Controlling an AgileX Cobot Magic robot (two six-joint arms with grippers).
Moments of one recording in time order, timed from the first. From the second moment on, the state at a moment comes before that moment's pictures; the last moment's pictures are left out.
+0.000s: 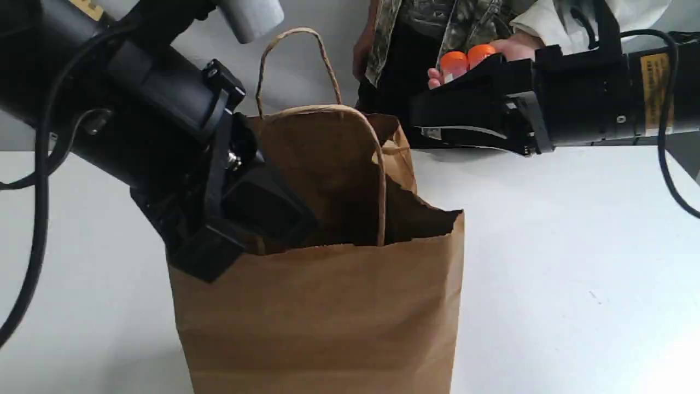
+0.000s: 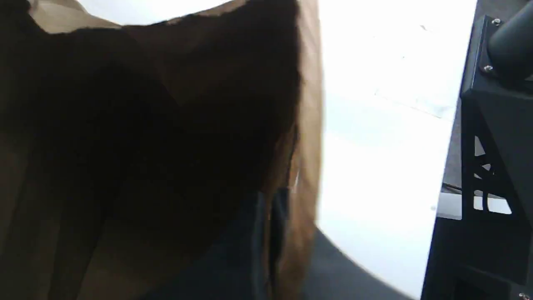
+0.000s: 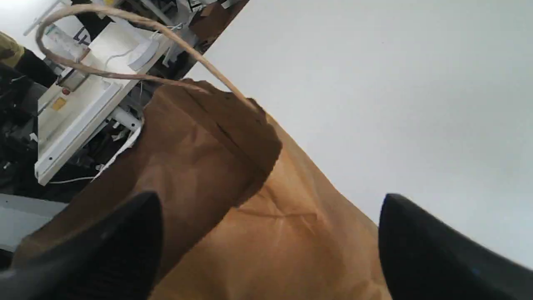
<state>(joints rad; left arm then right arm) -0.56 1.43 -1.35 -0.54 1.13 0.74 0.07 1.64 -1.16 -1.75 -1.05 1.98</state>
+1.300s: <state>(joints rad) -0.56 1.45 -1.42 -0.46 1.02 0.72 0.20 1.90 -1.32 -1.75 -1.05 2.06</state>
